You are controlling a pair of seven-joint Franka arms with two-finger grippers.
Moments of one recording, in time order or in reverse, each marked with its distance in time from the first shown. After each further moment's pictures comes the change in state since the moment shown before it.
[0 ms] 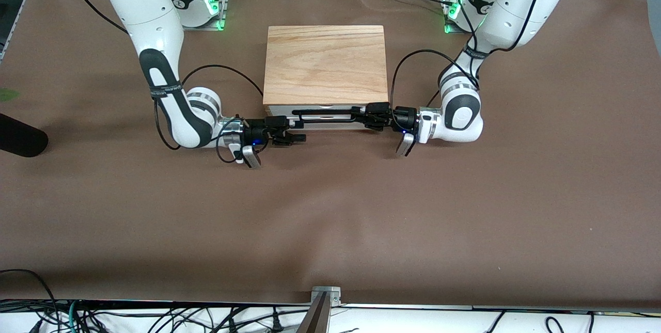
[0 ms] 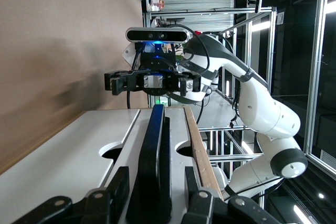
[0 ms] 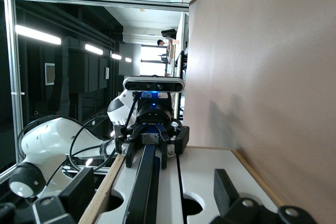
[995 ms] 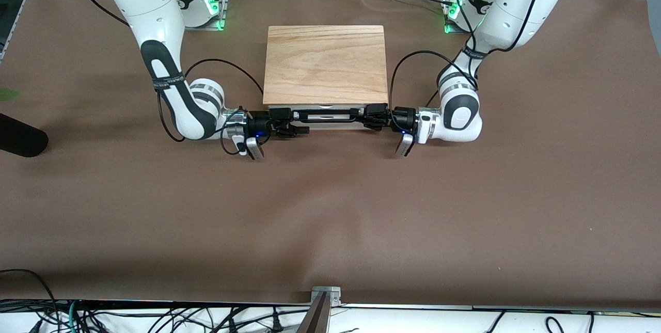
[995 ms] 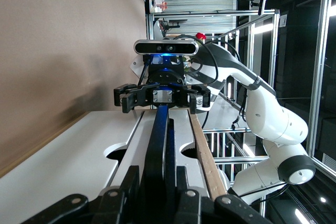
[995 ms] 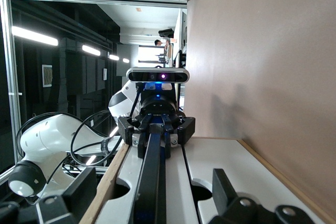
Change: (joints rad) left arm -0.001 0.005 0.000 0.001 -0.003 0.009 -0.005; right arm -0.002 -0.060 0.018 -0.077 0.007 0.020 -0.002
